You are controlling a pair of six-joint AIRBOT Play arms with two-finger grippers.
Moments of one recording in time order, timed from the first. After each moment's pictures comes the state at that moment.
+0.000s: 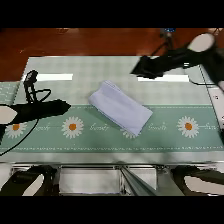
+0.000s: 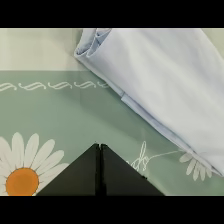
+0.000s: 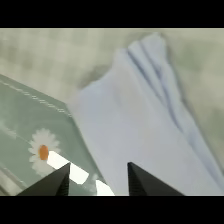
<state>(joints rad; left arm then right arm) -0.11 -0.77 0.63 1.00 -0.87 -1.47 0.15 -1.42 1.47 -0.91 1.25 1.53</state>
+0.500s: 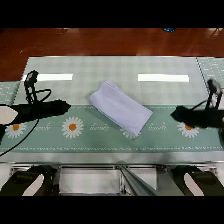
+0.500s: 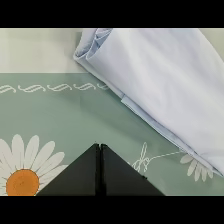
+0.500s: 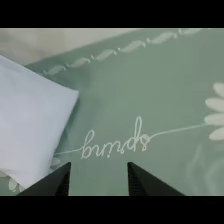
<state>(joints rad) -0.11 -0.77 0.62 0.99 -0.86 -1.46 -0.02 -0.66 0.60 -1.30 1.10 1.89</state>
